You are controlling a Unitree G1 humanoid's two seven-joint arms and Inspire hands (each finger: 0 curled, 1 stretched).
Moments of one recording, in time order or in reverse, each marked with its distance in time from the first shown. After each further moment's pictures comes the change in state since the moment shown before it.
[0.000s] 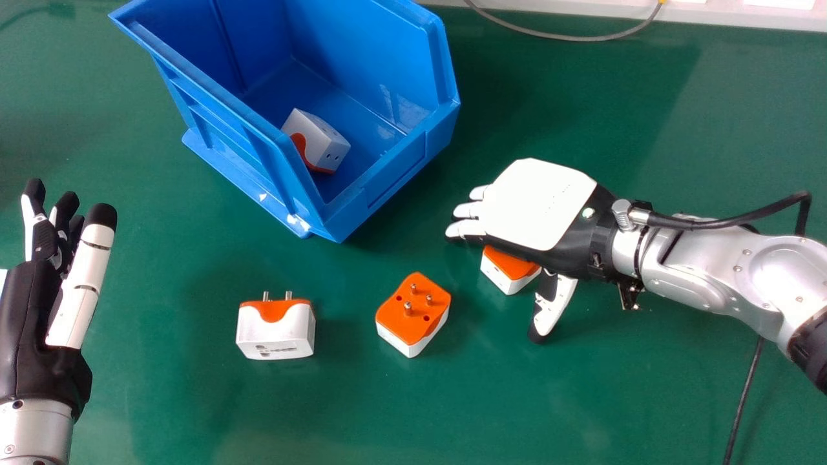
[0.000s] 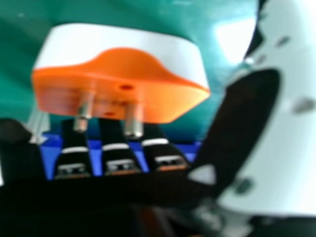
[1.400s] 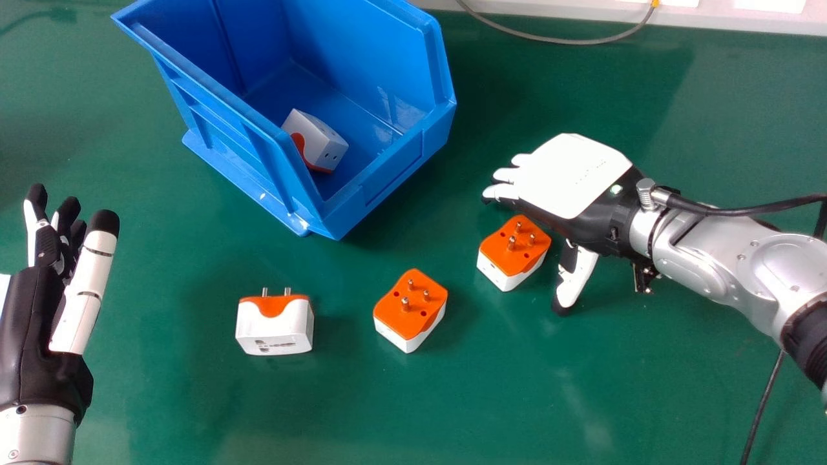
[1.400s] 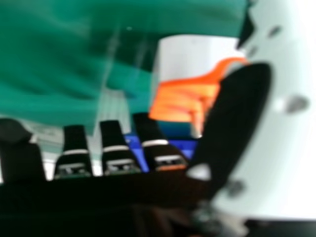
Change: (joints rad) left arm 0.003 0.000 -0.006 0.034 0.018 -0.045 0.001; right arm -0.040 0.044 -0.014 0.170 0.022 0.114 -0.053
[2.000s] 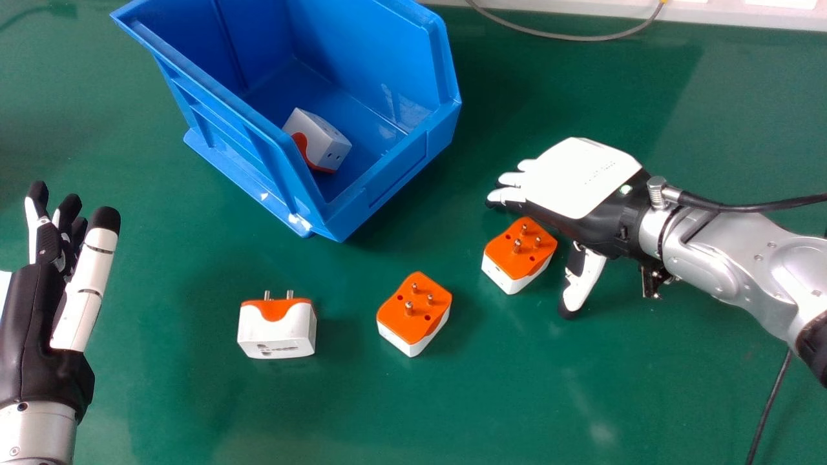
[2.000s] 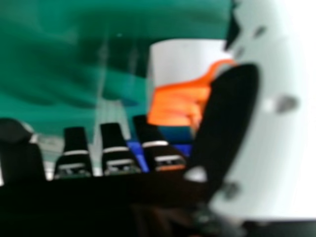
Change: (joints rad) left arm -0.010 0.000 -0.001 0.011 0.000 -0.001 -0.001; right arm 0.038 -0.022 -0.063 -0.069 0.047 -0.011 0.112
